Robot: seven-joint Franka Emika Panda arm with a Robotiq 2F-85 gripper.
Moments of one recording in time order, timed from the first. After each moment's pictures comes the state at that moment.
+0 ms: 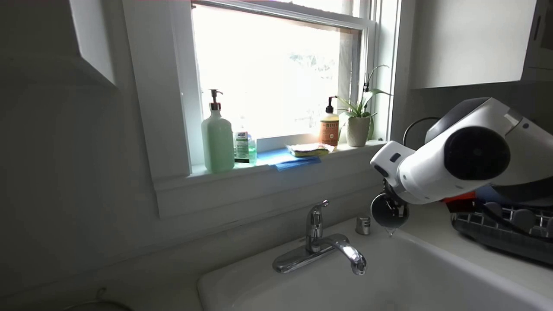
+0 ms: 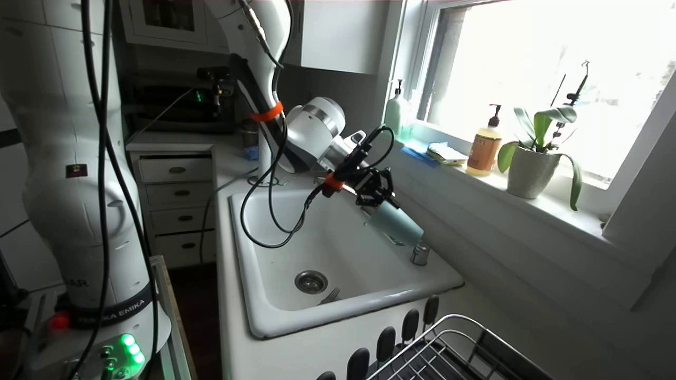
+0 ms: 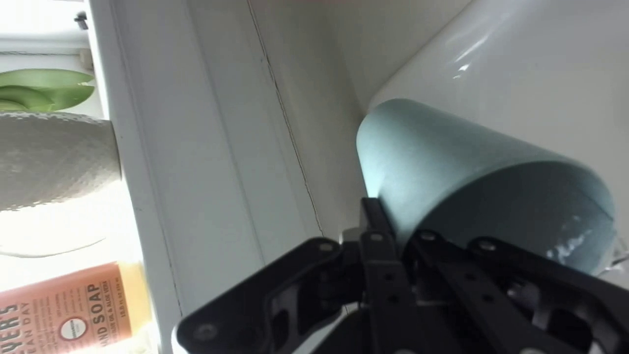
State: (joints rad) arm 0.06 0.04 -0.03 -2.39 -1.69 2.39 0.74
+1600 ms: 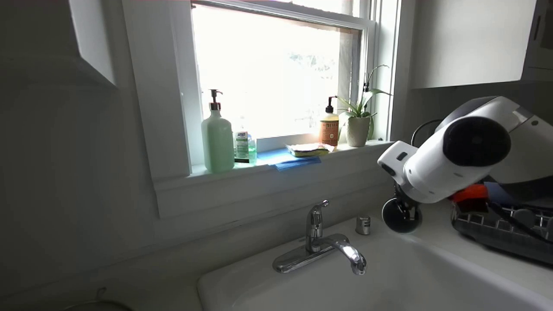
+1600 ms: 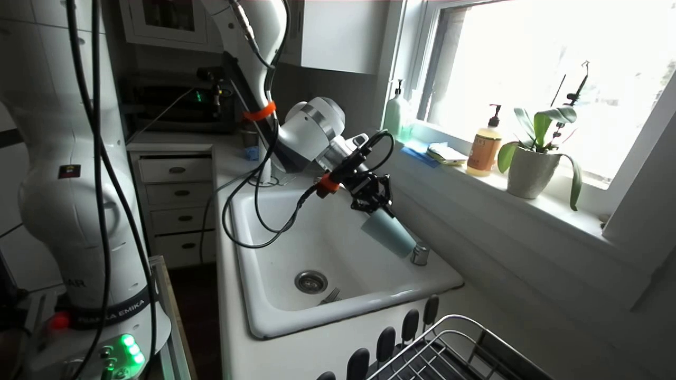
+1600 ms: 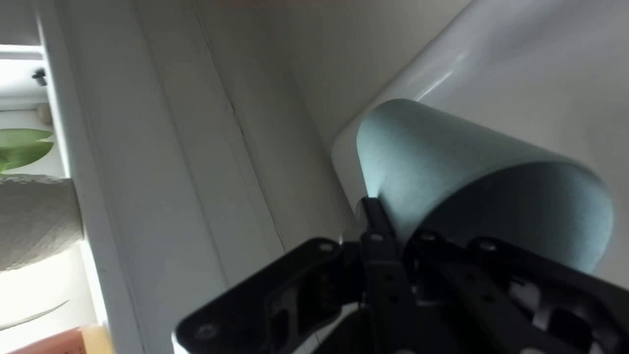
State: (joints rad) arm 0.00 0.01 0.00 -2.42 -1.54 2.42 0.63
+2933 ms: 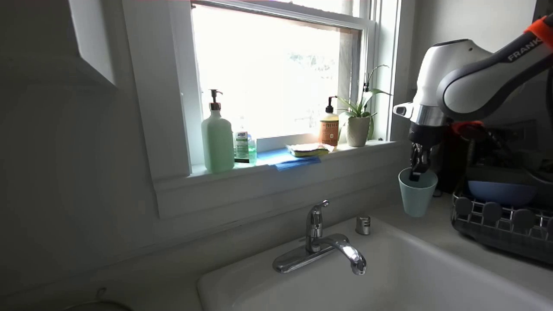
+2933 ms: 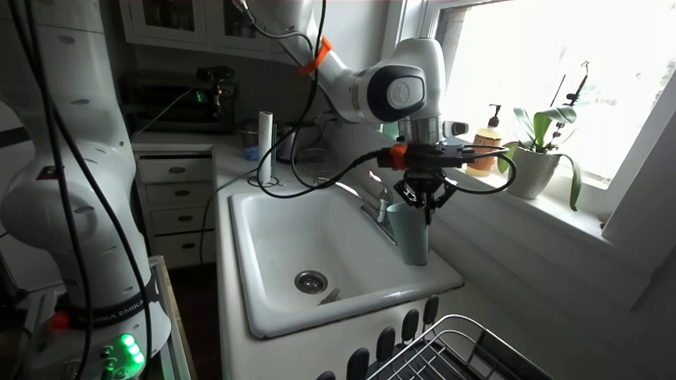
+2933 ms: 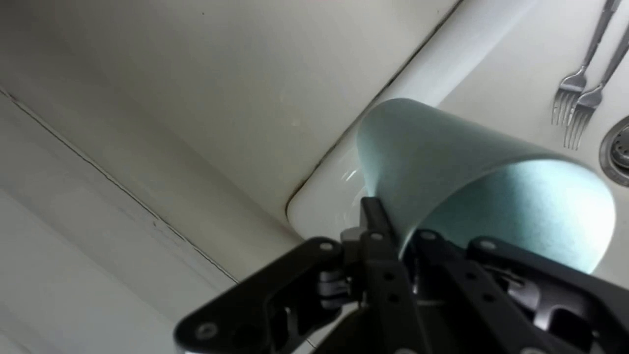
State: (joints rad) arm -0.16 0.01 -0.17 -2.18 -0.26 2.43 -0.58
